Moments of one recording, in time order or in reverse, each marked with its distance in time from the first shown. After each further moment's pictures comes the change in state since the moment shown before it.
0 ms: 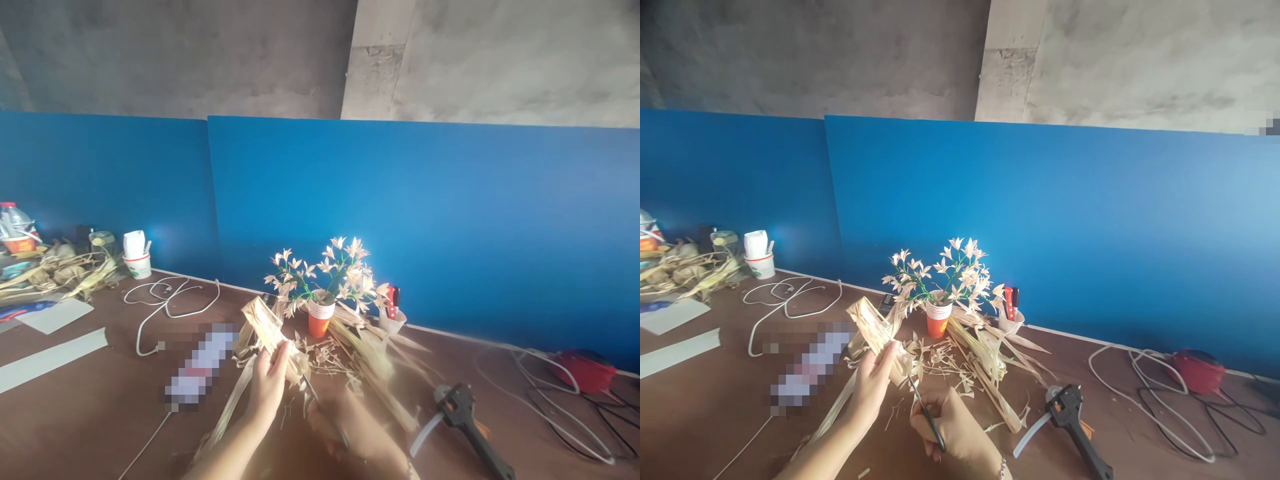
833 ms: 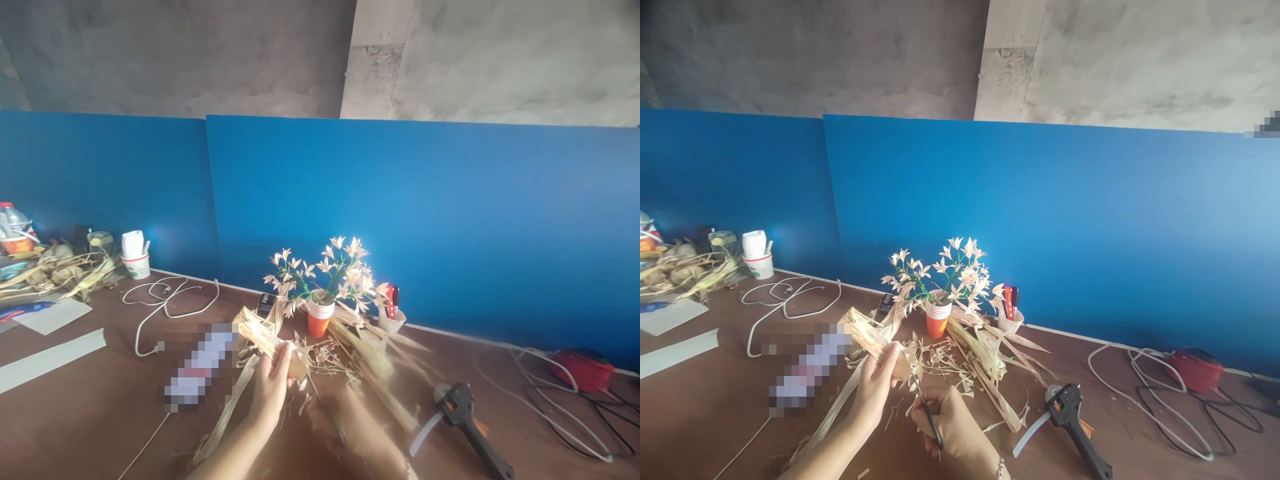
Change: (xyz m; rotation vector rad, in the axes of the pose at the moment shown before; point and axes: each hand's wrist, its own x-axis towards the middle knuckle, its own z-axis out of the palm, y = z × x) left_hand -0.008 0.003 0.007 -0.112 0.010 -0.177; right_hand 0.004 0.004 0.004 0.043 0.113 -0.037
